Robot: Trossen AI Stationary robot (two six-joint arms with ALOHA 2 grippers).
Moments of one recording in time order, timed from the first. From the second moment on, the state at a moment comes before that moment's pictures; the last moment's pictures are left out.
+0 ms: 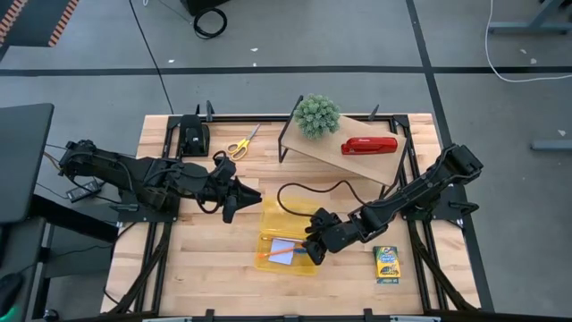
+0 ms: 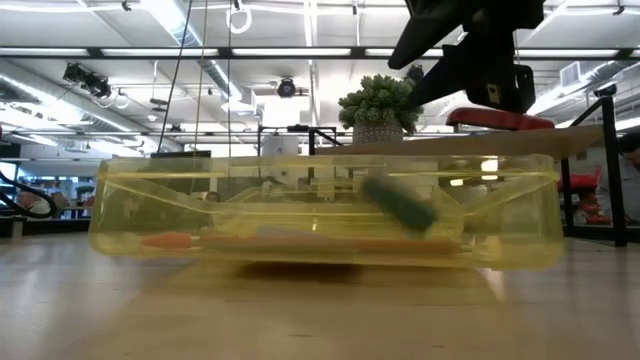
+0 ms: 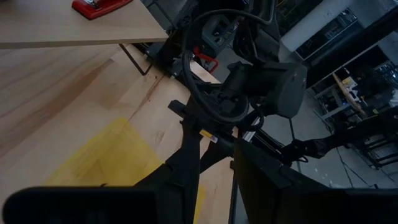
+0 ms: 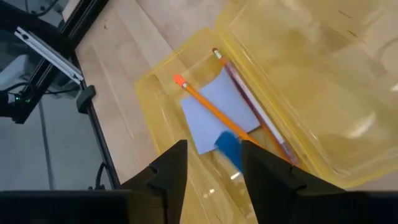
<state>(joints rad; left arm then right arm) -0.27 1.11 1.09 -0.28 -0.24 -0.80 0.48 1.62 1.04 -0.22 0.29 1.15</state>
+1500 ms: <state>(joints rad) 0.27 1.12 1.09 -1.01 -0.05 -0.74 0.66 1.62 1.48 -0.42 0.42 1.02</state>
